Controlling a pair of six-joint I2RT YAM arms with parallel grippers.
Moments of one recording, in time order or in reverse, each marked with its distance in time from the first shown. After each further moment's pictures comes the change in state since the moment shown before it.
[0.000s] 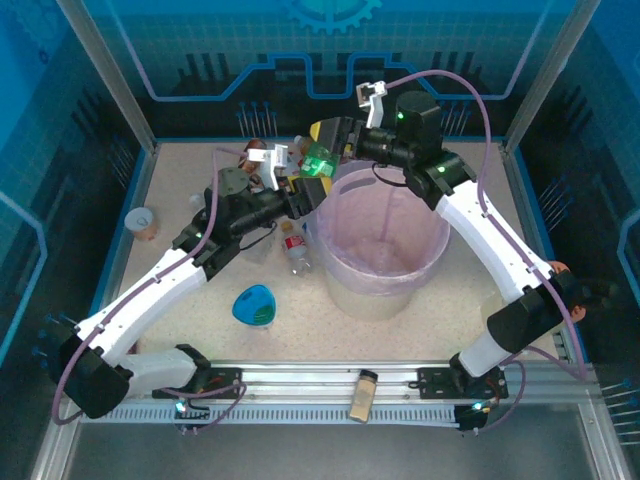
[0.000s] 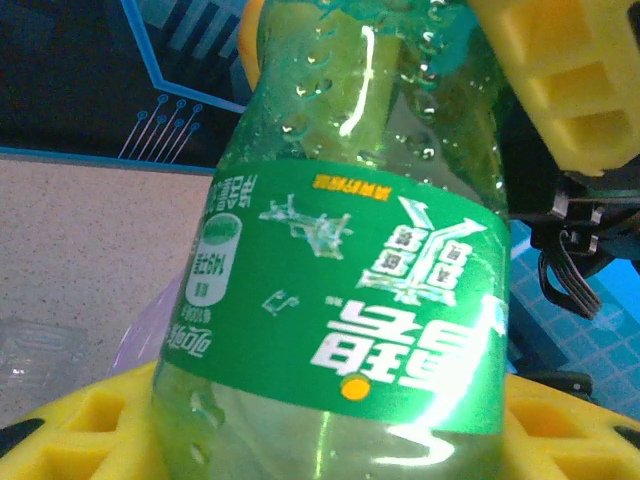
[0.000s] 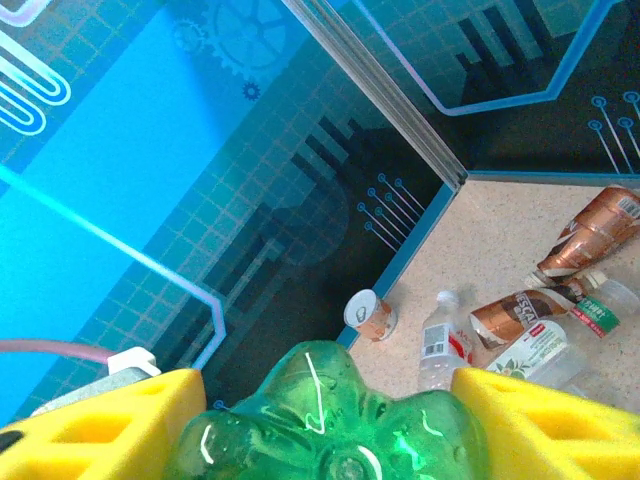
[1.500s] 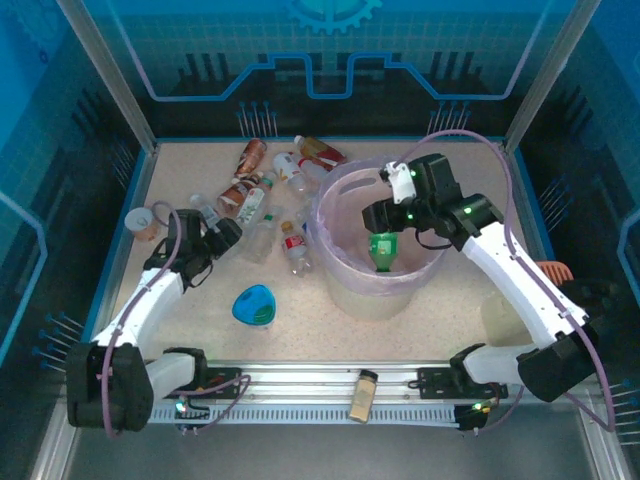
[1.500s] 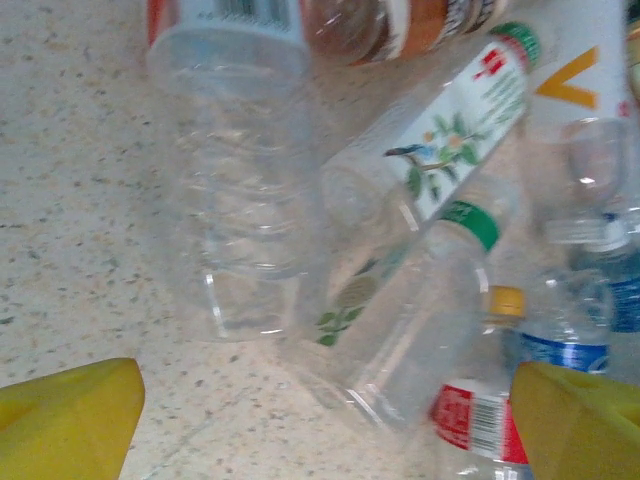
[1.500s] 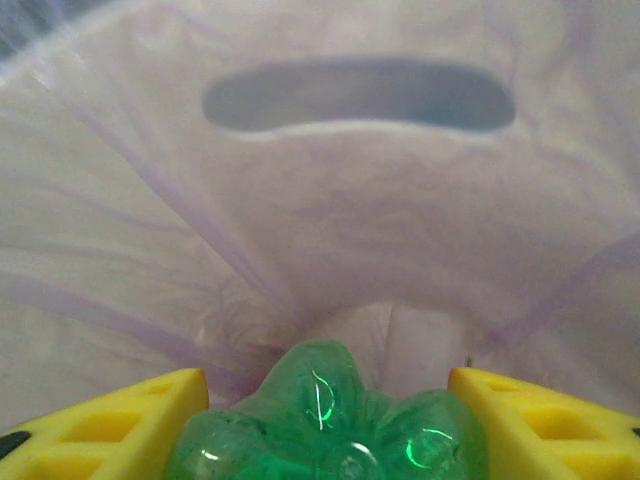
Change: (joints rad) left arm 0.563 -0.064 -0.438 -0.369 -0.231 -0.074; right arm -0.039 -0.288 -0.401 -0.517 0.315 -0.526
